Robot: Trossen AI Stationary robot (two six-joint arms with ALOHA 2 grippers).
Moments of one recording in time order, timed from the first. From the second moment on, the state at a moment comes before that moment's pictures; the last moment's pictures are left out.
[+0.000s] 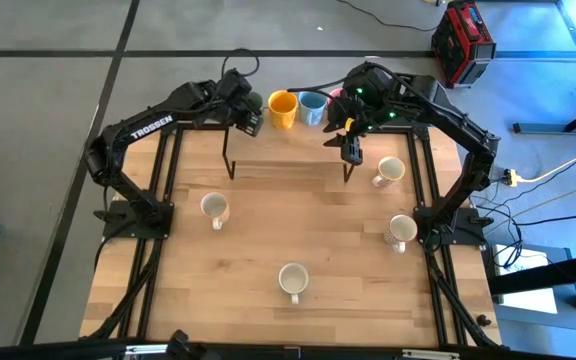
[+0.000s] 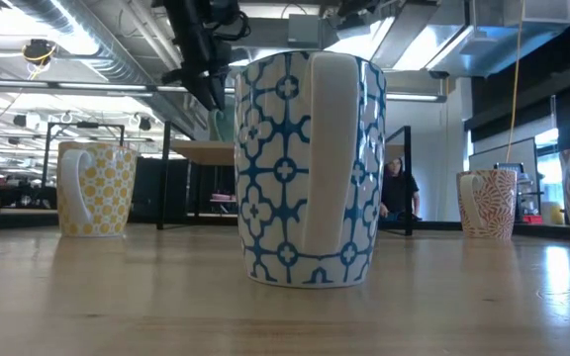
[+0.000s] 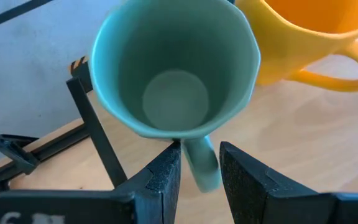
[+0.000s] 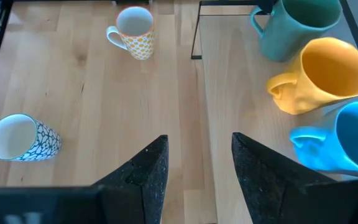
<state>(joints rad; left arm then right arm) 0.64 1.55 1.55 -0.97 -0.20 -0.38 -0.36 1.70 2.18 -1.33 -0.22 -0.27</state>
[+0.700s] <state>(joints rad) 0.59 1.43 1.55 -0.93 -0.17 -0.30 -0.37 1.70 2.18 -1.33 -0.22 -0.27</state>
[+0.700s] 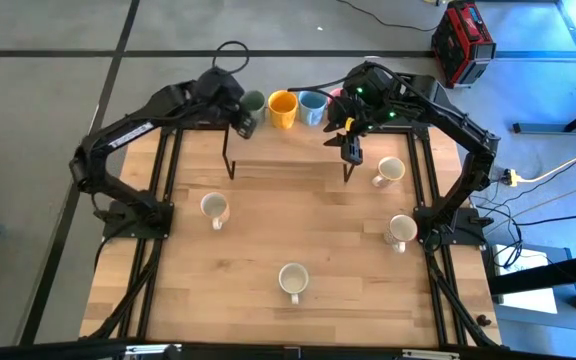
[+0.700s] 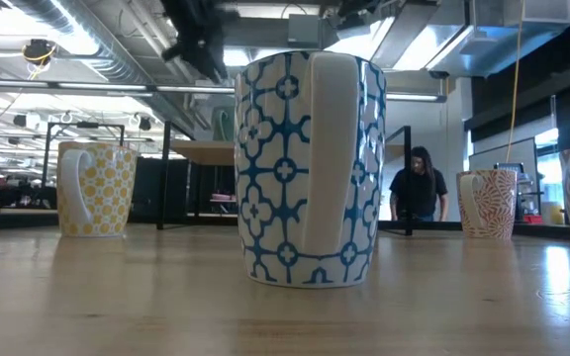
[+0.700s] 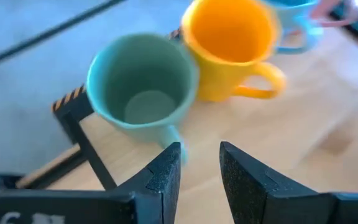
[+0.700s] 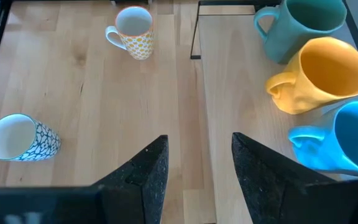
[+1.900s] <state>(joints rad) 0.21 0.93 1.06 -0.74 0.04 -0.12 -0.02 1.70 2.11 -1.12 -0.02 0.02</state>
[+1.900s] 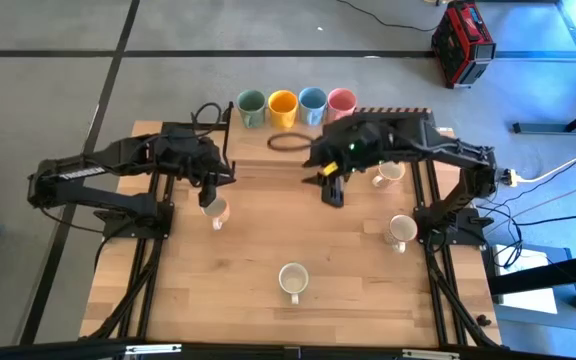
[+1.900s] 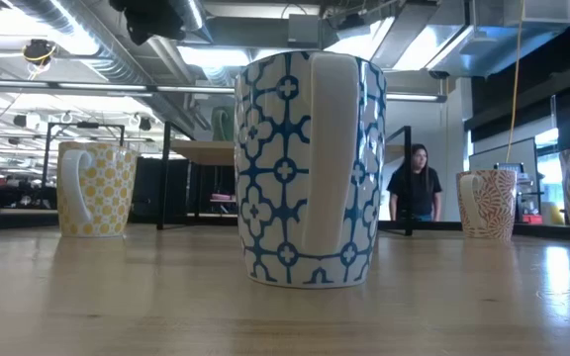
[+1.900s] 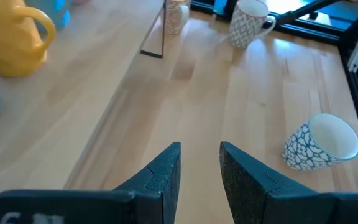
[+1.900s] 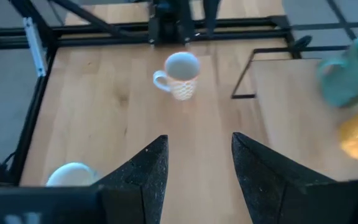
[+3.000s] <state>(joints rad) 0.16 0.92 0.94 -0.74 0.01 -0.20 0.01 1.19 1.29 -1.14 0.34 0.70</state>
